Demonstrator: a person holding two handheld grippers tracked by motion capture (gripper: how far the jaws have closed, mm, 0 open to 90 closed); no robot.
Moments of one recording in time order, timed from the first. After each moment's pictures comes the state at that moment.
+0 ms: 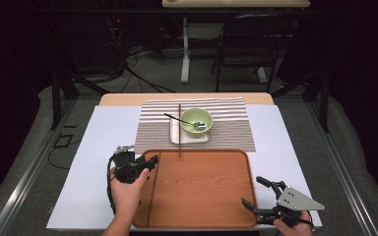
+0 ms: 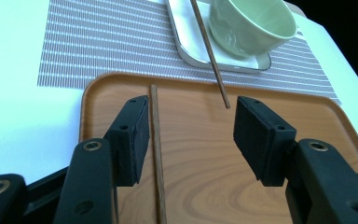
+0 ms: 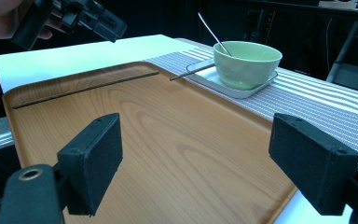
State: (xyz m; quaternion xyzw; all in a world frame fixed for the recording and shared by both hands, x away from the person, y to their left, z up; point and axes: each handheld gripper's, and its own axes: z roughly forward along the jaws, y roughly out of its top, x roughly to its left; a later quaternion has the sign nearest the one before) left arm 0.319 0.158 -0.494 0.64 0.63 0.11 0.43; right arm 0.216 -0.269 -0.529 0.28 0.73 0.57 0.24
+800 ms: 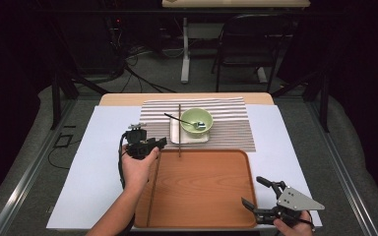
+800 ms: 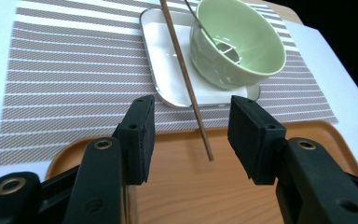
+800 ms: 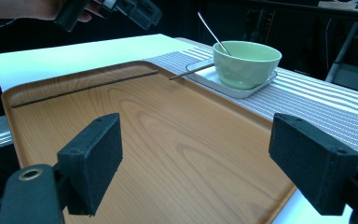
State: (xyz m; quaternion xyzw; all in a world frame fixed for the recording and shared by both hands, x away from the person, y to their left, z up) left arm 0.378 0.132 -0.475 0.66 0.61 0.10 0.42; right arm 0.216 -0.269 -0.529 0.28 0.73 0.57 0.24
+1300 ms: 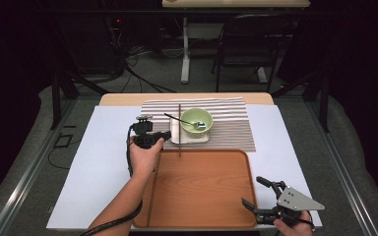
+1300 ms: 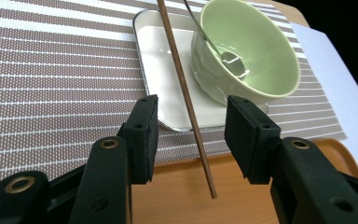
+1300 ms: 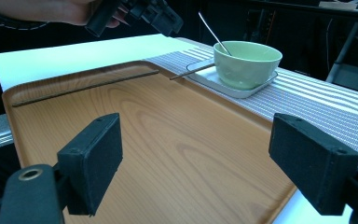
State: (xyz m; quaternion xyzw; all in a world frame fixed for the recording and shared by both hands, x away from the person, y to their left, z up) left arm 0.416 0.122 -0.486 0.67 0.62 0.08 0.41; right arm 0.216 -0.269 -0.529 0.28 0.73 0.57 0.24
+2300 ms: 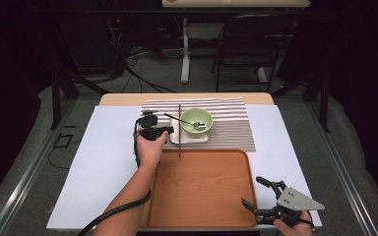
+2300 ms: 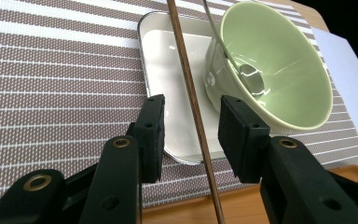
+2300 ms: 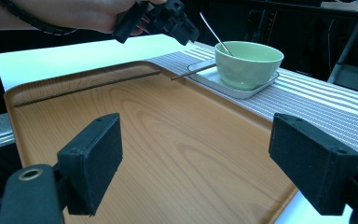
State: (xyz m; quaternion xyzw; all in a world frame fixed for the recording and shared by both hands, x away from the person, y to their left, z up) left arm 0.452 0.110 -0.500 0.66 0.63 0.07 0.40; right arm 0.217 -0.269 -0.529 0.27 0.73 0.57 0.24
